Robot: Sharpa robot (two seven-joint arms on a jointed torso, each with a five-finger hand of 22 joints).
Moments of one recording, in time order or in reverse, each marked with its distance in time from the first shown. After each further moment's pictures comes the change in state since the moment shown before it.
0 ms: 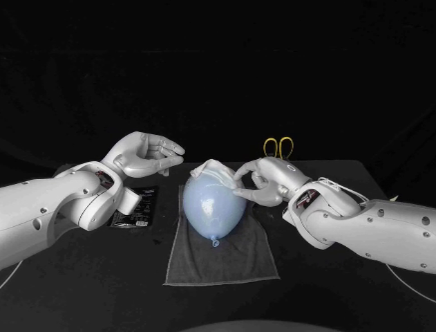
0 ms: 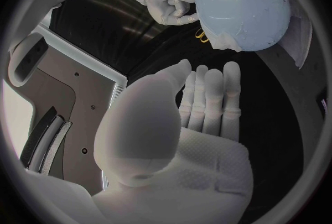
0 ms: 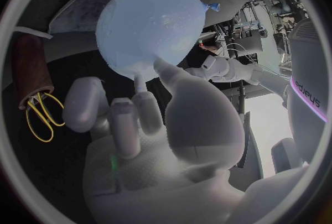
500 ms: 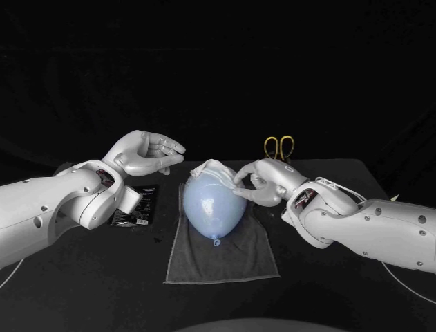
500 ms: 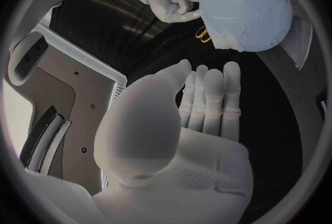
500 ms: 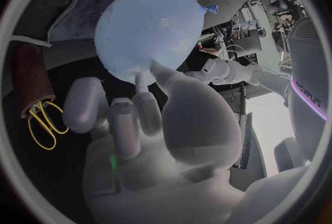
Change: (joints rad) left arm -0.001 0.000 0.000 0.000 0.009 0.002 0.000; left_hand 0.000 0.000 0.000 0.000 0.000 0.000 0.000 -0.004 -0.001 -0.003 0.003 0.004 0.001 0.000 0.000 0.000 0.001 -0.001 0.000 0.000 0.000 0.000; right arm -0.007 0.014 0.001 -0.016 0.016 0.031 0.005; right_hand 0.081 0.094 0.037 0.008 0.000 0.074 -0.019 0.019 0.010 0.016 -0.016 0.014 0.000 -0.005 -0.003 0.004 0.001 0.000 0.001 -0.001 0.016 0.000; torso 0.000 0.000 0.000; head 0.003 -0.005
